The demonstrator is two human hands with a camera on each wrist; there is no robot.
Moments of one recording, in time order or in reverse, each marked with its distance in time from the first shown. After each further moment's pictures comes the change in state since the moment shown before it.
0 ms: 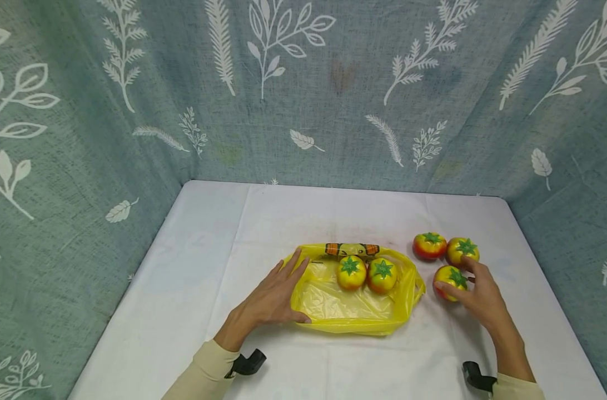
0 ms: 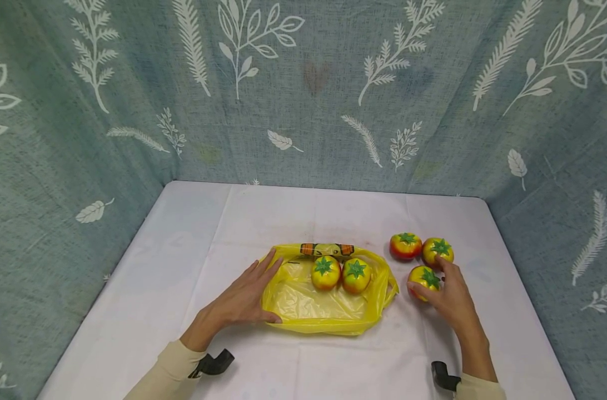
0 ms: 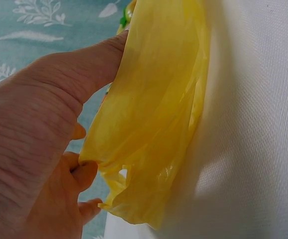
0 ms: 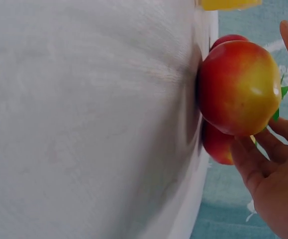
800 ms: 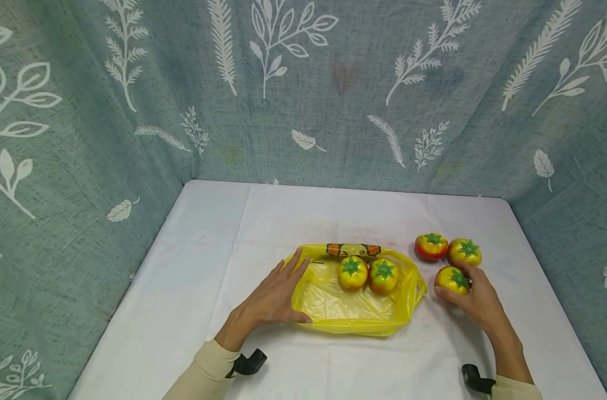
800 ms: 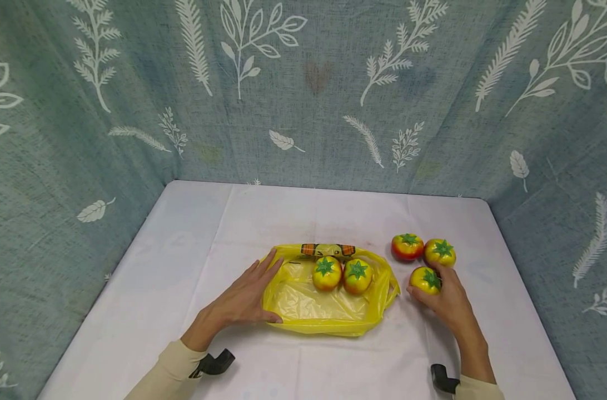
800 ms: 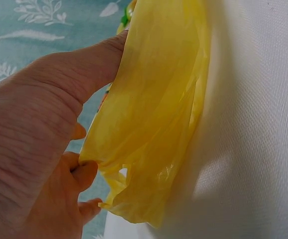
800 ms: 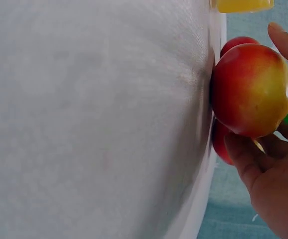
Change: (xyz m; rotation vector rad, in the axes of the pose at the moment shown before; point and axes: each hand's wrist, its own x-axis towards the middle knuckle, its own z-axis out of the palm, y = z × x) left_hand -0.001 -0.002 0.000 -0.001 0.005 0.006; right_hand 0.001 0.002 0.004 -0.018 -0.083 0.074
